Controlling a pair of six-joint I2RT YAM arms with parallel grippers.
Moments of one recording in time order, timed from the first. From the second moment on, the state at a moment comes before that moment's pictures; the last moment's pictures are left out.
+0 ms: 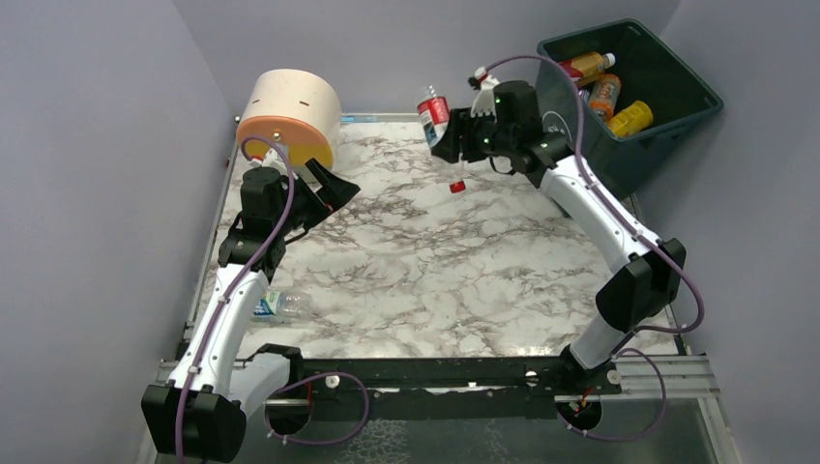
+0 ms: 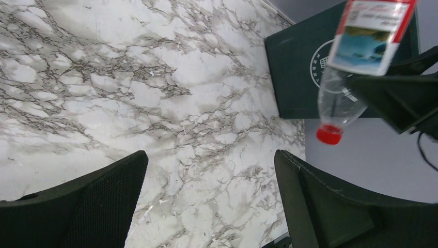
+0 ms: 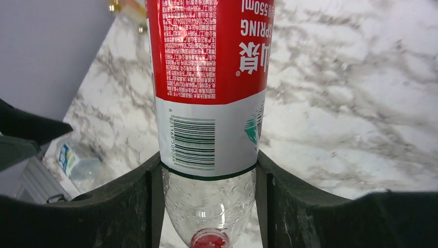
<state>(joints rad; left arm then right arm) -0.14 0.98 0.90 -0.33 0.33 -0.78 0.51 1.68 1.65 -0.47 -0.27 0.28</state>
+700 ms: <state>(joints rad) -0.14 0.98 0.88 -0.35 0.33 -0.76 -0.15 1.66 2.05 -0.50 -0.49 0.44</state>
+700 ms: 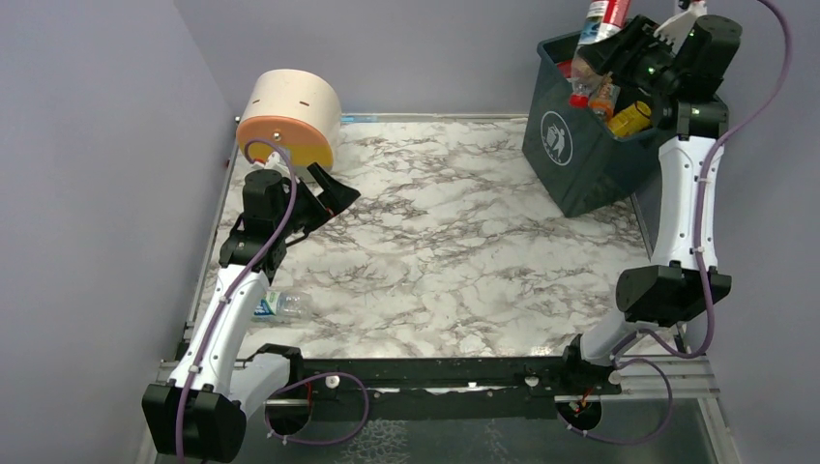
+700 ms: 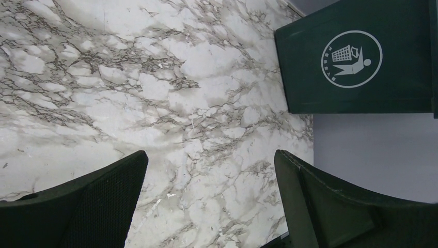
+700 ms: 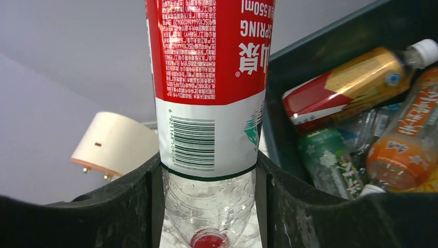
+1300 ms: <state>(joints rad) -0.14 0.98 0.87 -0.36 0.33 -0.74 -0.39 1.71 2.00 -0.42 -0.53 0.59</state>
